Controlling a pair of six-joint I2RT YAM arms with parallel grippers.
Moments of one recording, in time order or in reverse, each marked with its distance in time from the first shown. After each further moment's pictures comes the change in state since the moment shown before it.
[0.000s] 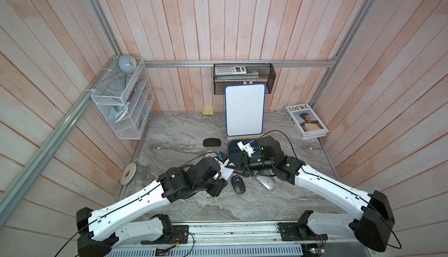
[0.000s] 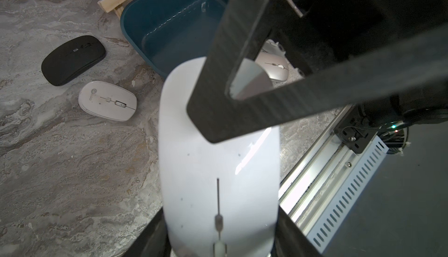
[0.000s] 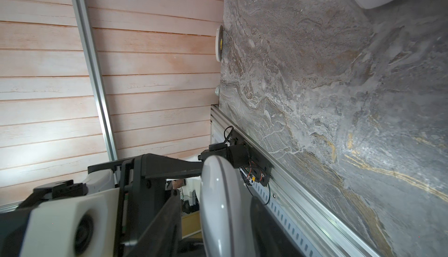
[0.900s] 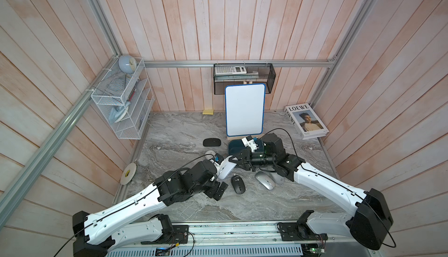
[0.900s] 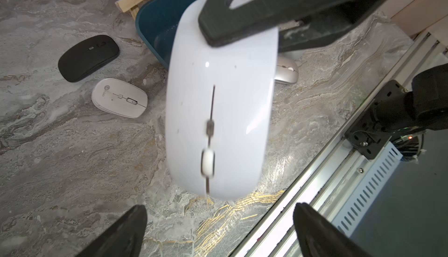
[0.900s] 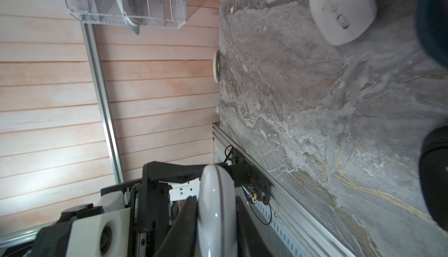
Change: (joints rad) left arm 0.001 -0.096 -0.060 0.023 -0.054 -0.021; right arm -0.147 0.026 -0.038 0.058 0.006 0.027
